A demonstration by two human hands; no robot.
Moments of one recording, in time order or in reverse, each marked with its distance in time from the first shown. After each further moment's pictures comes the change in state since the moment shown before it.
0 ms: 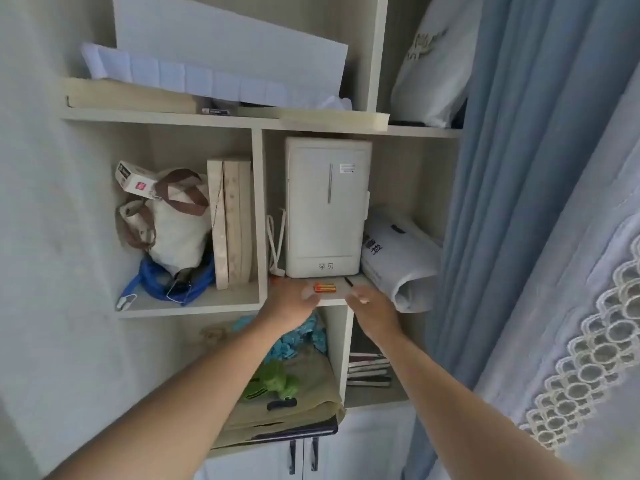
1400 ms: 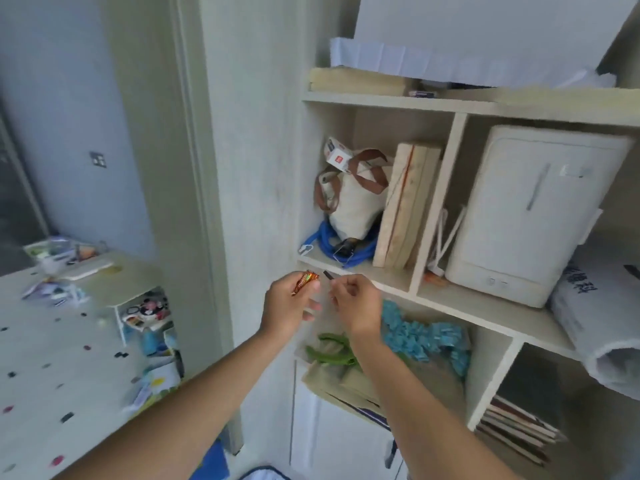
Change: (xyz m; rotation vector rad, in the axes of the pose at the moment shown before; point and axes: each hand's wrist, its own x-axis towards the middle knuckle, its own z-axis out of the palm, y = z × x) left_hand -0.178 -0.111 -0.089 -0.685 0.751 -0.428; right_hand -0.102 -0.131 0.191 0.427 -0.405 -0.158
